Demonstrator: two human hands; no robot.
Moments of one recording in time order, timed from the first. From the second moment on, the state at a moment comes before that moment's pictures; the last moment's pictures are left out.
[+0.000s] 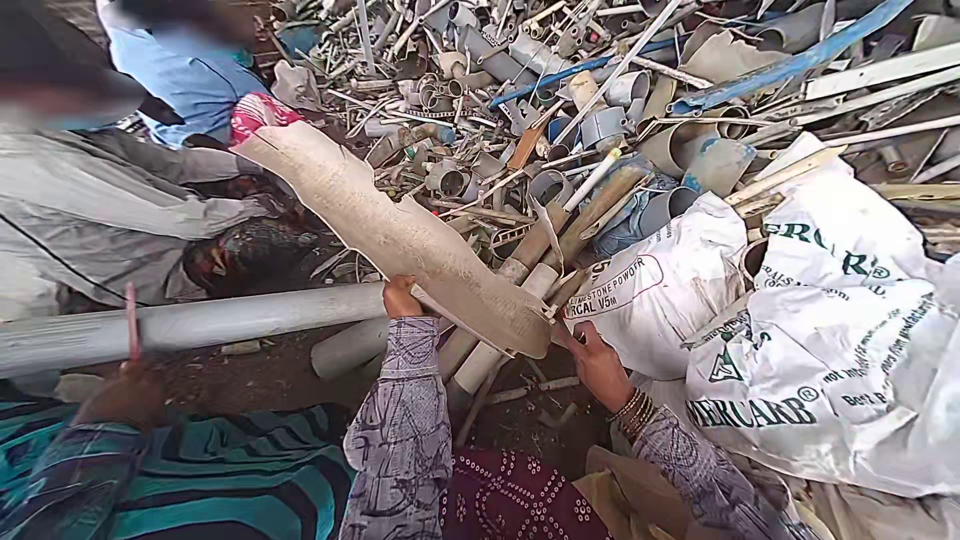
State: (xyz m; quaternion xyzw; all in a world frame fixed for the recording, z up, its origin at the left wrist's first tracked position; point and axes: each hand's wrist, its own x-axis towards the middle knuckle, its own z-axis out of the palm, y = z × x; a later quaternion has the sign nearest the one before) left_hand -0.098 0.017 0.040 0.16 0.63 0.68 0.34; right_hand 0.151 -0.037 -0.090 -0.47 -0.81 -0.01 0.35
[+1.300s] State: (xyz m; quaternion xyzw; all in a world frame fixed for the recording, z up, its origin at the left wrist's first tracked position) left_hand -0.016 -0.022 -0.009 0.59 0.17 0.55 0.56; right_hand 0.116 -0.040 -0.047 -0.34 -0.47 0.49 0.65
